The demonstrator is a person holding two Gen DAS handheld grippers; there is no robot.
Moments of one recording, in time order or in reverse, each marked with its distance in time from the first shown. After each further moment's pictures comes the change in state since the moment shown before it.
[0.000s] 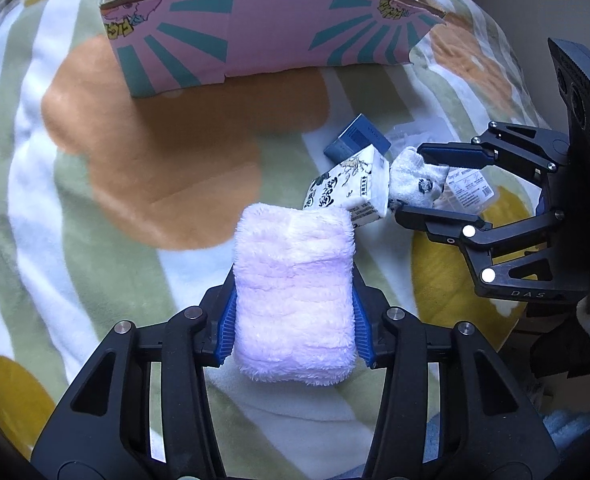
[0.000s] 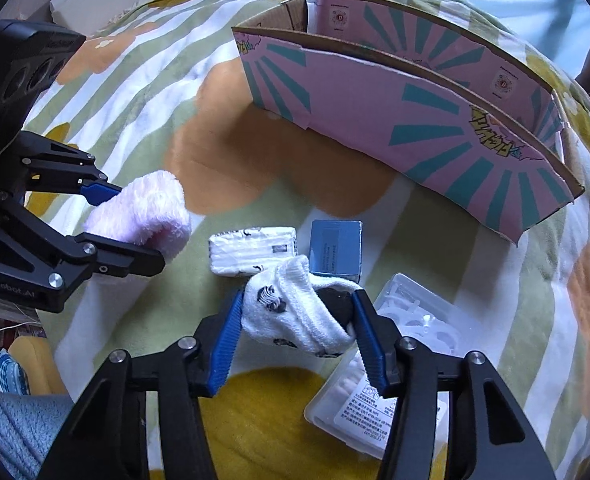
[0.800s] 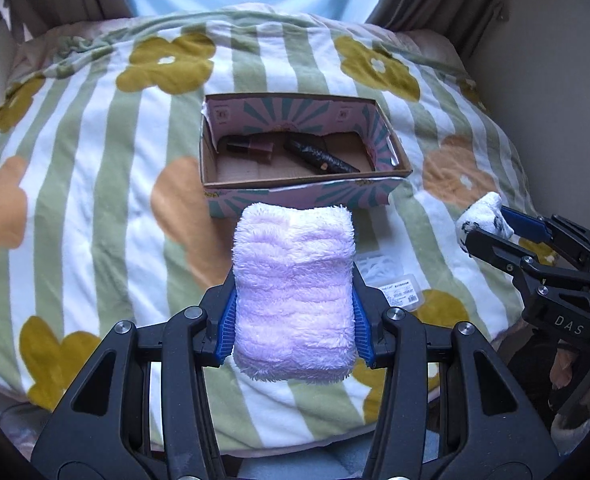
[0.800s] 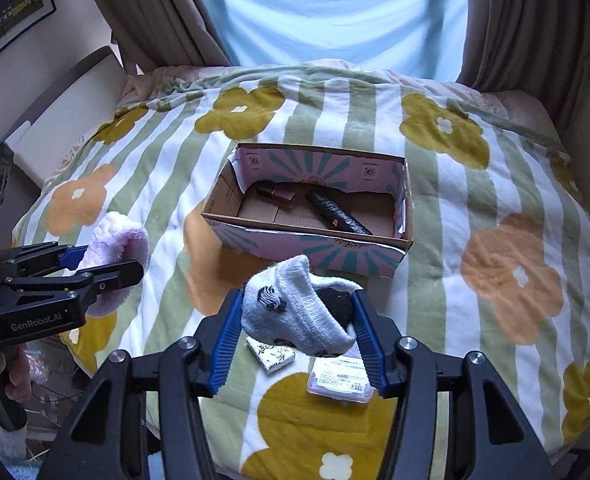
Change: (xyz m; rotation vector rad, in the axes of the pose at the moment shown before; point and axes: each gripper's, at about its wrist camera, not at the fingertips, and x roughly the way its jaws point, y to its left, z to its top) left arm -0.200 -0.045 0.035 -0.173 -0.276 0.148; right arm -0.196 0.000 0.045 0.339 -0.211 -0.148
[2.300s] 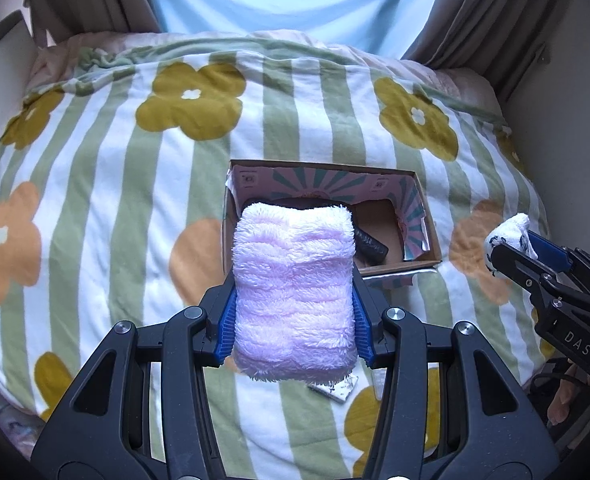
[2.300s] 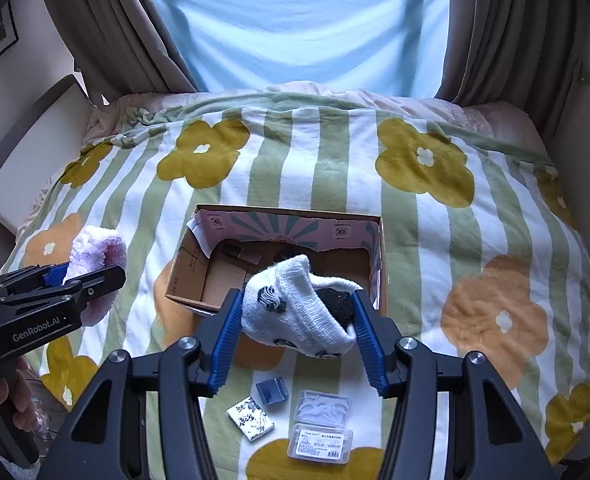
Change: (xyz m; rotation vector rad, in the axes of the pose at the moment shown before) left arm 0.033 0.017 0.117 -0.087 -0.026 0.075; right arm 0.054 -0.037 0.107 0.055 0.005 -0.059
